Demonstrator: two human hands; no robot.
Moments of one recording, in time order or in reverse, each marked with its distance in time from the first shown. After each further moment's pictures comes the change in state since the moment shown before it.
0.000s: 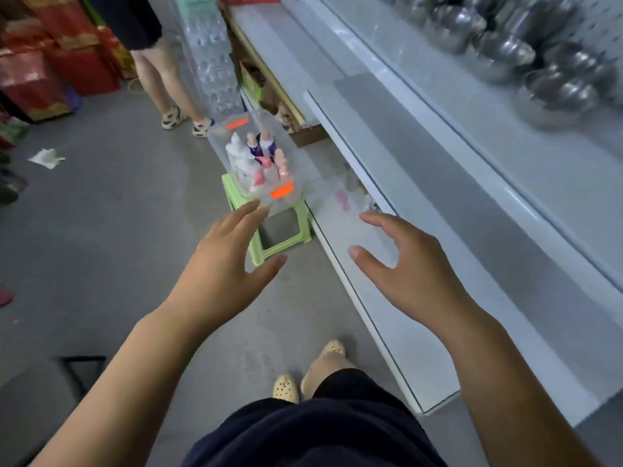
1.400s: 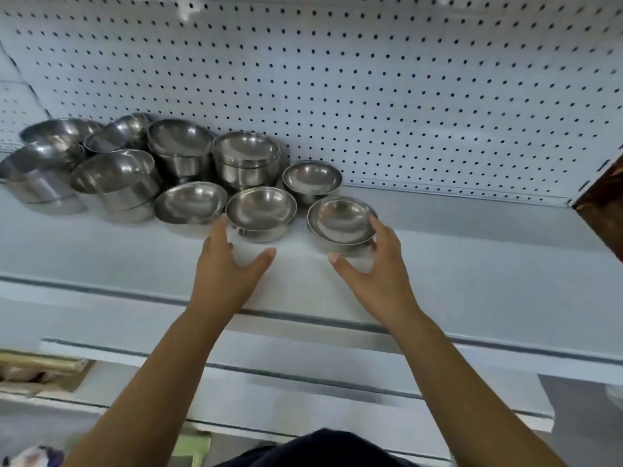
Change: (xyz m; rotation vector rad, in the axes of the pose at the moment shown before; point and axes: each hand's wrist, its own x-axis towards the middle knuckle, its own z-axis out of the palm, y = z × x) left_hand 0.465 0.201 0.108 -0.454 -0.302 0.478; right_hand 0.206 0.127 -0.138 0.182 1.021 0.641
